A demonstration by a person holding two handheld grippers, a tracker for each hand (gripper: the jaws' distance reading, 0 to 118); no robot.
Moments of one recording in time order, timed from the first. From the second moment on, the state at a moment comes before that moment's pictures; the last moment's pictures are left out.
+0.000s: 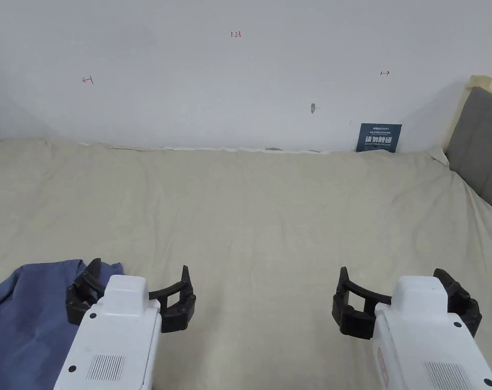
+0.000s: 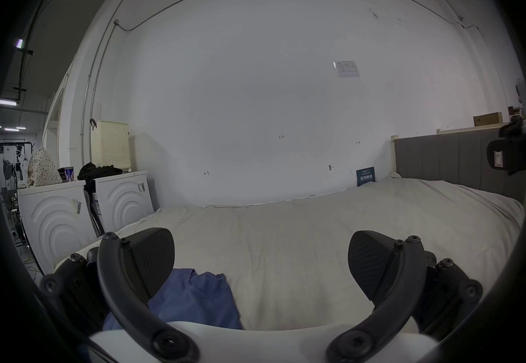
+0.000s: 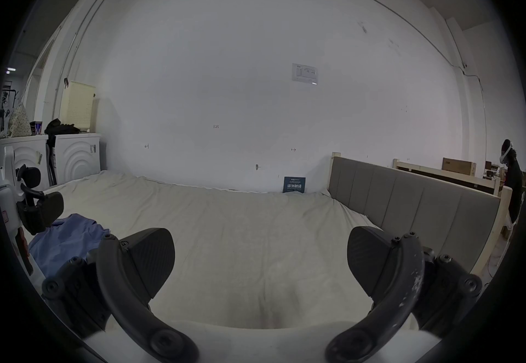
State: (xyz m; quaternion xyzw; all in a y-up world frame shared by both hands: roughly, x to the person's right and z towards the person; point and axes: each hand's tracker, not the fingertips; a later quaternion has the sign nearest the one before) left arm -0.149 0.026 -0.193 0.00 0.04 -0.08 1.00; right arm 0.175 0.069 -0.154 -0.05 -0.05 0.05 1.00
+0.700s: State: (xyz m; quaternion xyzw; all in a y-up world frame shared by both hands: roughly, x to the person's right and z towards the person) left arm -0.147 0.030 -0.188 0.01 0.04 -0.08 1.00; right arm 0.174 0.072 -0.152 -0.06 -0.05 0.06 1.00
